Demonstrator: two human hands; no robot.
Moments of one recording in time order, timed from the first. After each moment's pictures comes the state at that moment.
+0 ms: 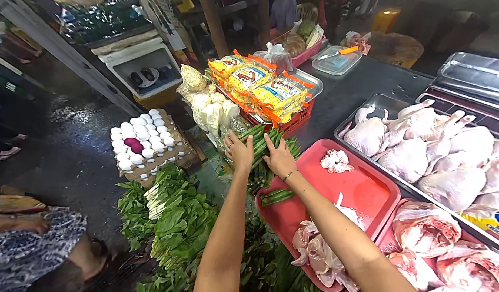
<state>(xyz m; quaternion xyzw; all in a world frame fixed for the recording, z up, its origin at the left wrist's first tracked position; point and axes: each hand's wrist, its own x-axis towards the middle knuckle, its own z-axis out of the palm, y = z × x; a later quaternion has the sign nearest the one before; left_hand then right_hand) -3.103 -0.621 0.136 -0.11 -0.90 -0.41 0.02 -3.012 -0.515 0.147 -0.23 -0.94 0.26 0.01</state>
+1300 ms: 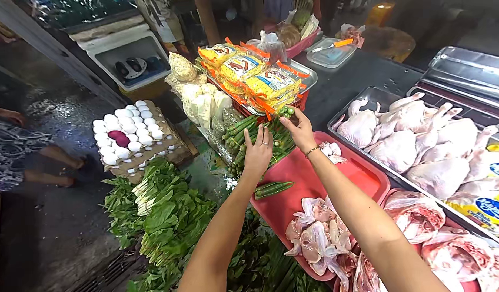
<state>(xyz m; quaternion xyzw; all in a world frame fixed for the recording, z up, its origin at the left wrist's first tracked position) -3.060 -0.588 0.106 -0.46 -0.86 0.05 0.22 -3.001 -0.424 0.154 -0.09 -0.76 0.56 0.32</state>
